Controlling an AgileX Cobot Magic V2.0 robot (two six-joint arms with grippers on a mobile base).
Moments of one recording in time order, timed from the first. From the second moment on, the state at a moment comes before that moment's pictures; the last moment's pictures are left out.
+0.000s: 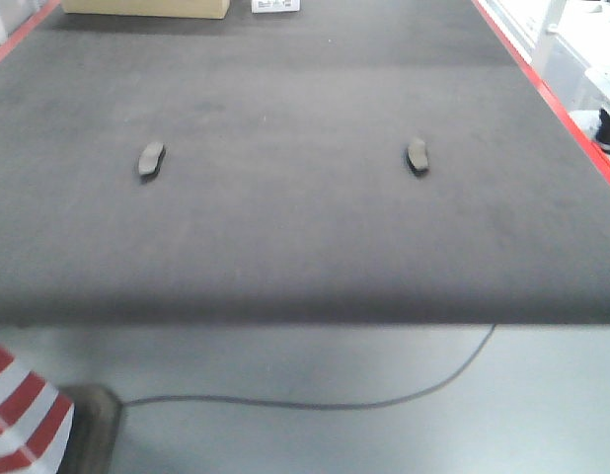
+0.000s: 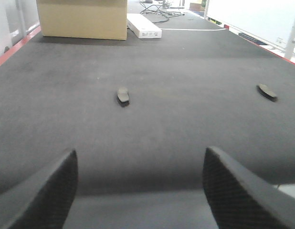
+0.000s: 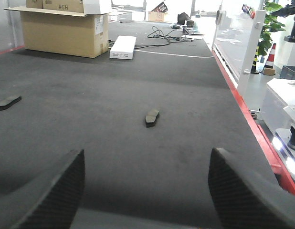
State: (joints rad) left arm -0.22 0.16 -0.37 0.22 0.48 -0.32; right arm 0.15 0.11 -0.43 -0.07 0.50 -0.03
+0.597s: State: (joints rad) left arm -0.22 0.16 -0.37 0.22 0.48 -0.32; right arm 0.15 0.11 -0.43 -0.07 0.50 -0.03
